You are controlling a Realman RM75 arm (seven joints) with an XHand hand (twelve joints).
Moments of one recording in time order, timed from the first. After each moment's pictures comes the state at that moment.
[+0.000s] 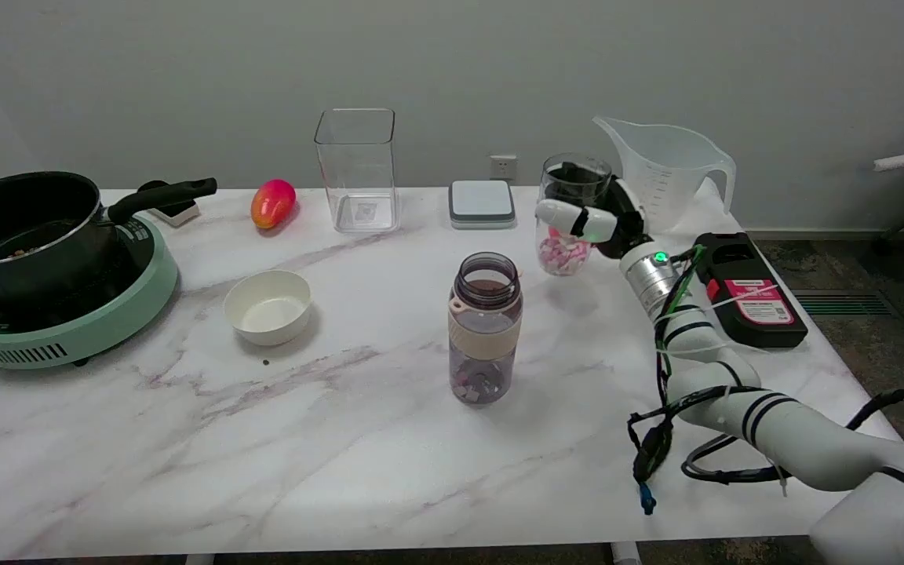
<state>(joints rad) 0.42 -1.12 -1.92 0.65 0.53 0.70 1.76</state>
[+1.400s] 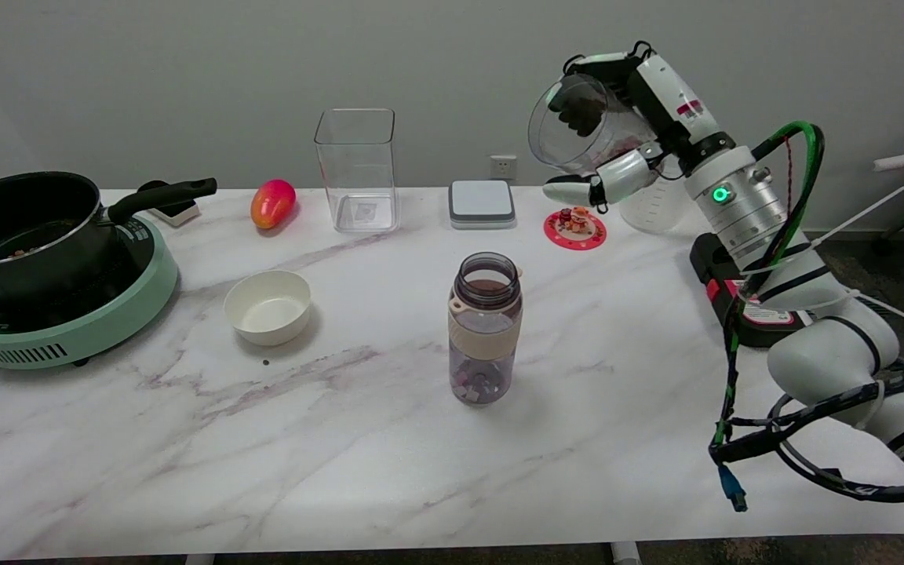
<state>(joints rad) 0.02 -0.86 -1.59 1.61 0.46 0.48 0.92</state>
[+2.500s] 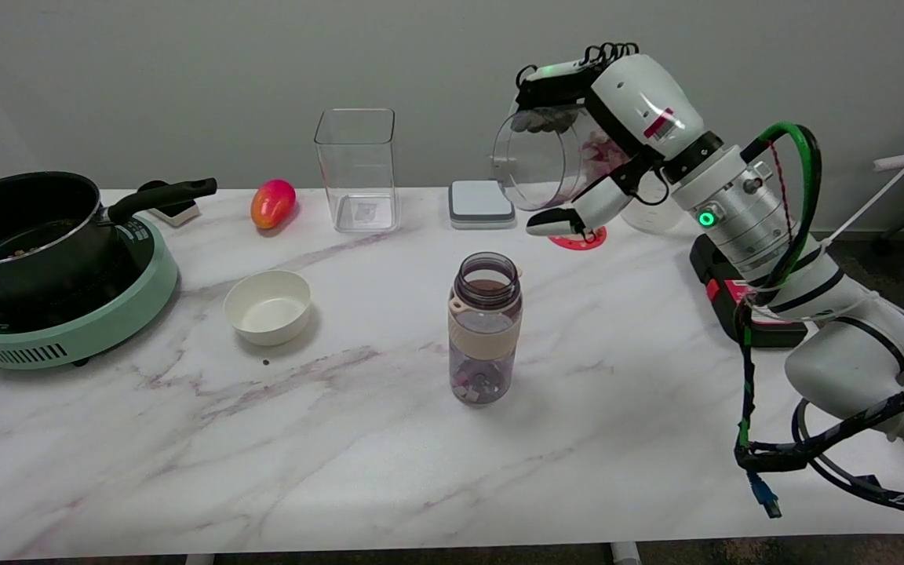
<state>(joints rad) -0.04 -0.76 -1.63 1.74 0.31 0.58 0.73</state>
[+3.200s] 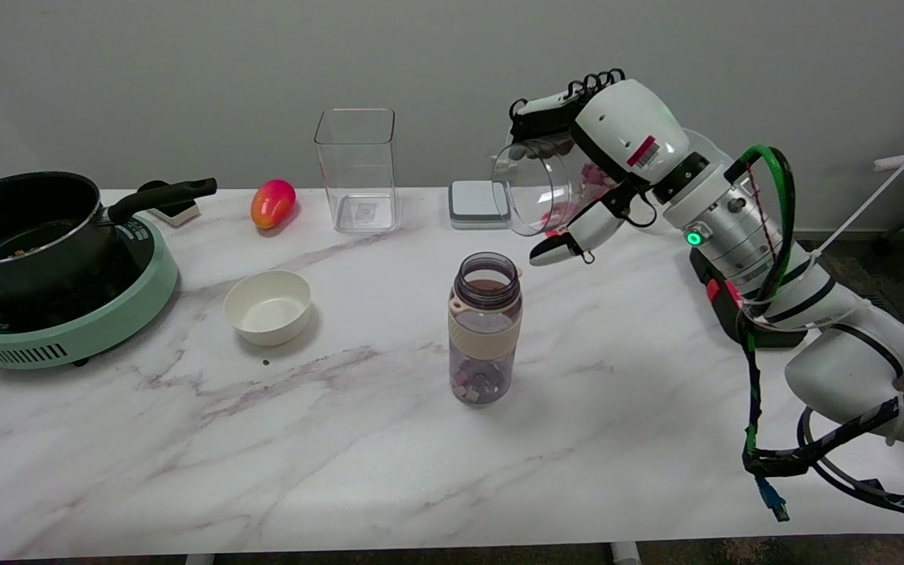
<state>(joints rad) -0.04 -0.75 -1.65 1.69 0.23 0.60 0.69</state>
